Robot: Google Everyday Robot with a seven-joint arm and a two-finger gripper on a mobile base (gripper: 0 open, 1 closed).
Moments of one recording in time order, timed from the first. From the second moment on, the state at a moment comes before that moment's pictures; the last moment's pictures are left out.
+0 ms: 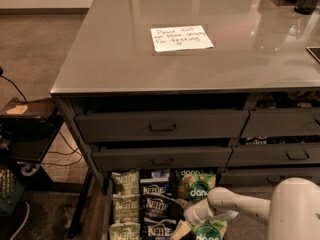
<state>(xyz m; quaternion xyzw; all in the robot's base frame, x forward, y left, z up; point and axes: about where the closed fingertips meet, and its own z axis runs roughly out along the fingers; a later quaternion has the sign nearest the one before) 0.440 -0.068 0.197 -0.56 0.74 0.31 0.22</state>
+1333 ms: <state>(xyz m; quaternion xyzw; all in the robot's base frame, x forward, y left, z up) 0.432 -0.056 0.154 -0.55 0.74 0.34 0.18</state>
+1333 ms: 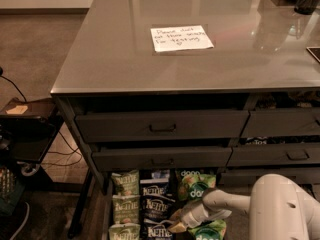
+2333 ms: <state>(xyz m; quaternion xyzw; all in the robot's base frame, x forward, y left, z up) 0.432 -0.052 0.206 -0.59 0.72 0.30 0.20</state>
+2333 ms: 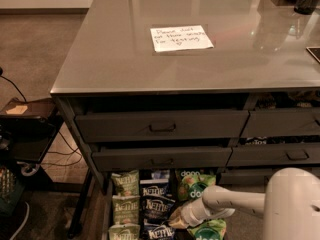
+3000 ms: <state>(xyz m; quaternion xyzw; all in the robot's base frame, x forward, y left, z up) 0.442 -0.060 0.300 -0.59 0.69 0.33 0.28</state>
